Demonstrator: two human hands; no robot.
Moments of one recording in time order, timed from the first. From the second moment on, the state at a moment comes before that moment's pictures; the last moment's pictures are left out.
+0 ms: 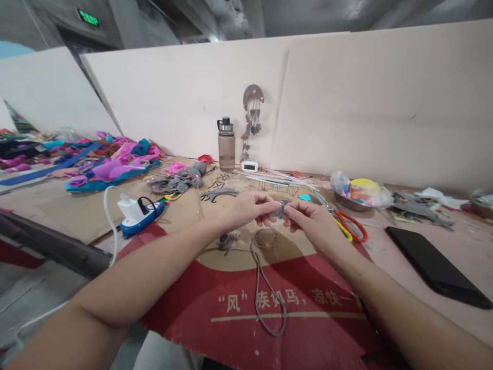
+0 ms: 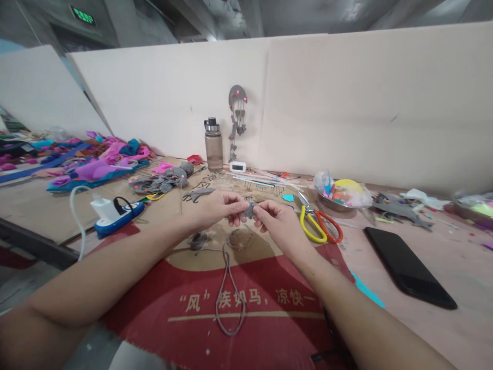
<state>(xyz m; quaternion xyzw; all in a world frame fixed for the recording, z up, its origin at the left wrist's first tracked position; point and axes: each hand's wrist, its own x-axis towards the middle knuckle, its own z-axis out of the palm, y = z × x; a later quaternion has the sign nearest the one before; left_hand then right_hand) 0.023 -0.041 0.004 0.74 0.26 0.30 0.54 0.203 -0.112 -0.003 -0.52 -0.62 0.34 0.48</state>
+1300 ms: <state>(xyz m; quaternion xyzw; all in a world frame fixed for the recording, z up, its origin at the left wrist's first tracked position) 0.030 -0.049 -0.003 0.71 0.27 0.31 0.57 0.194 -0.125 0.002 -0.56 -0.70 -0.02 0.45</state>
